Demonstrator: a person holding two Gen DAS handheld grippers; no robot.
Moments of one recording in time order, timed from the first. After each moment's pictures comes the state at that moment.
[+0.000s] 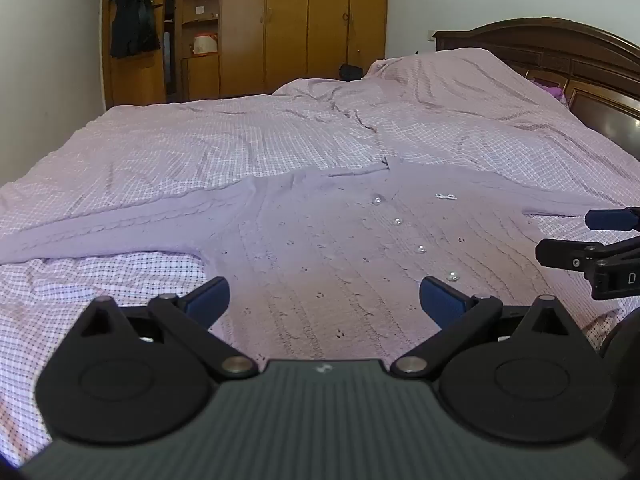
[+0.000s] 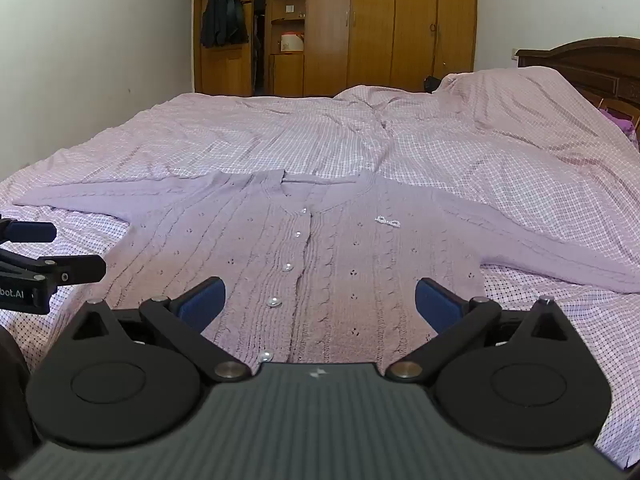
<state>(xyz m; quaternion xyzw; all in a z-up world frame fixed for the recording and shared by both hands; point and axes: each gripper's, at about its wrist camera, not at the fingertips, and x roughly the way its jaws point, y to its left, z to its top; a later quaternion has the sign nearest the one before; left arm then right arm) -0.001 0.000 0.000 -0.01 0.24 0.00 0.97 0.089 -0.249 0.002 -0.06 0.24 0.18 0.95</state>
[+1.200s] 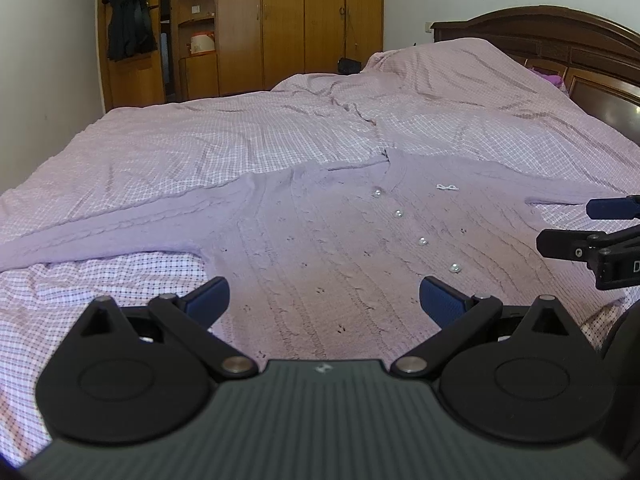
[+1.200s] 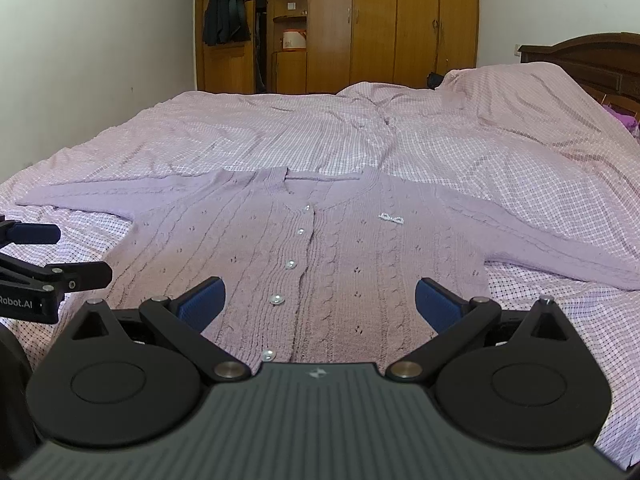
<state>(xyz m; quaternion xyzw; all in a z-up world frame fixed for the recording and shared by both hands) 0.004 -0.006 -0.001 0.01 0.26 0.01 0.97 0.091 -0.250 0.001 -0.06 0.25 0.19 0.95</state>
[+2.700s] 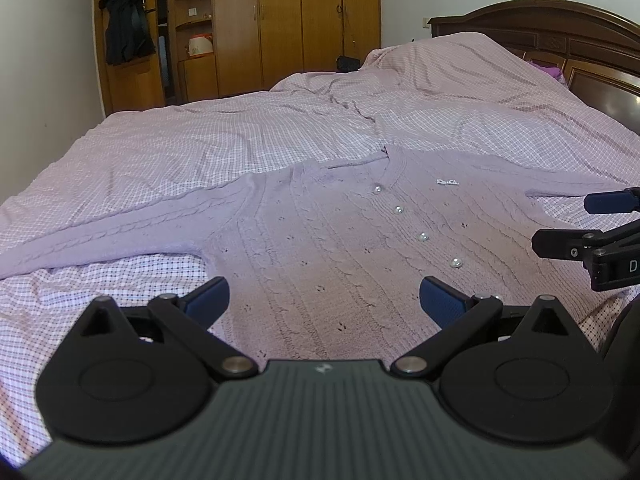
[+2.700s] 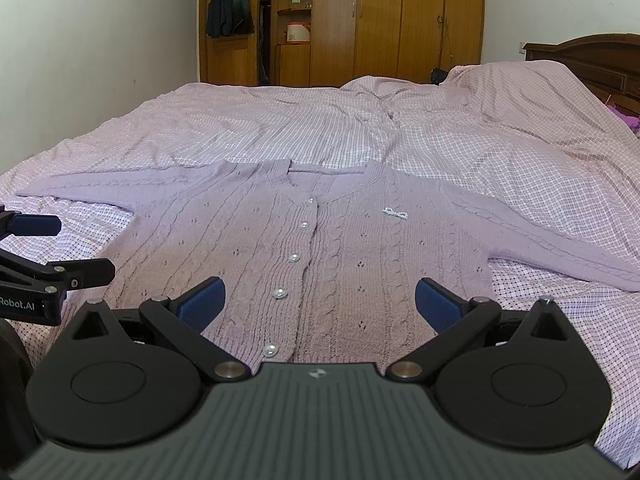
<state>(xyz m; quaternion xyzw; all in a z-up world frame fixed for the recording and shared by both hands) 0.005 -0.012 -0.001 0.02 0.26 0.01 0.97 0.092 -0.245 -0.002 -0.07 0.25 0.19 0.95</state>
